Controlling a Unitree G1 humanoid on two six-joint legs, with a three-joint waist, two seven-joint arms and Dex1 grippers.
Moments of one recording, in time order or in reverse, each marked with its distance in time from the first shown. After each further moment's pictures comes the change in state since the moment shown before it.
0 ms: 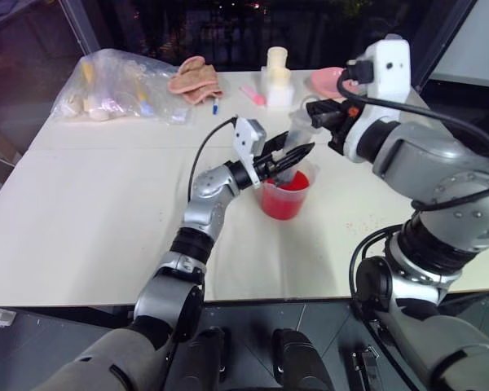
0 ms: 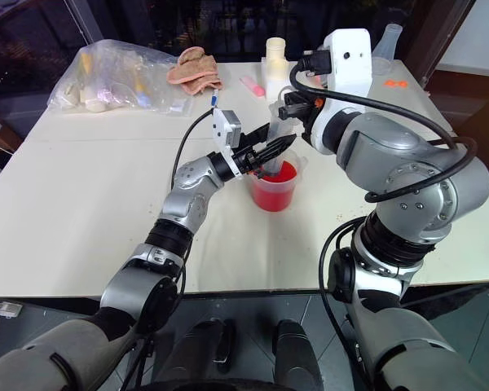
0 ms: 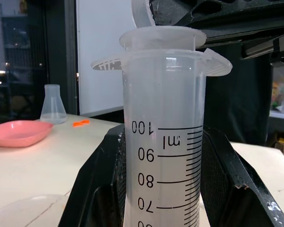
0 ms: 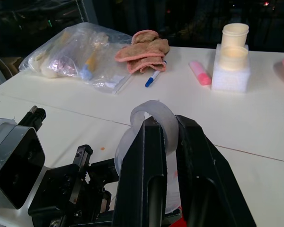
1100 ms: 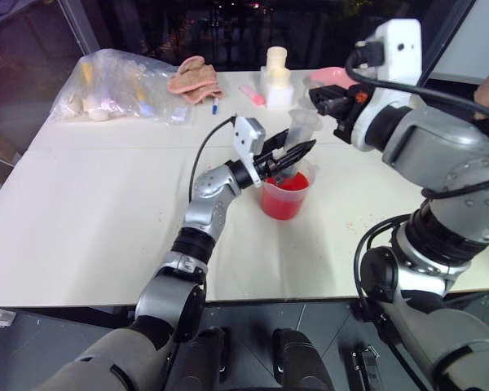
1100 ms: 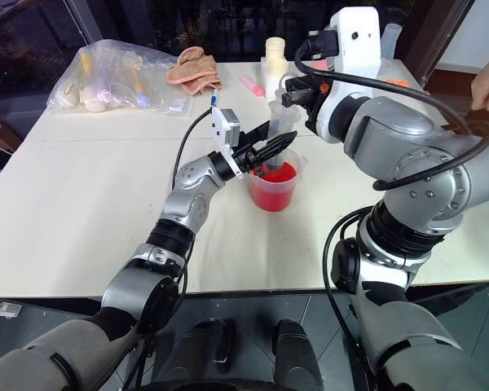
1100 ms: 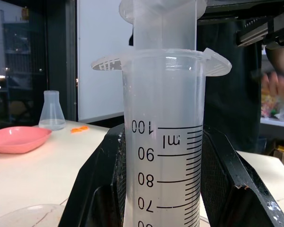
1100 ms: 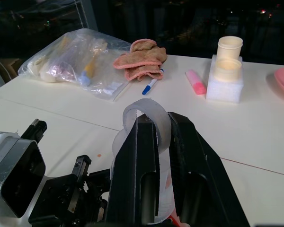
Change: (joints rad) left arm -0.003 -0.006 0.002 0.013 -0.010 -0.014 0.000; right arm -0.049 -0.033 -0.005 0.024 -0.034 0.001 0.073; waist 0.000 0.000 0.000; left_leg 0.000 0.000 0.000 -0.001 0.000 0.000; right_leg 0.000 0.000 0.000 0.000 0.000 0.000
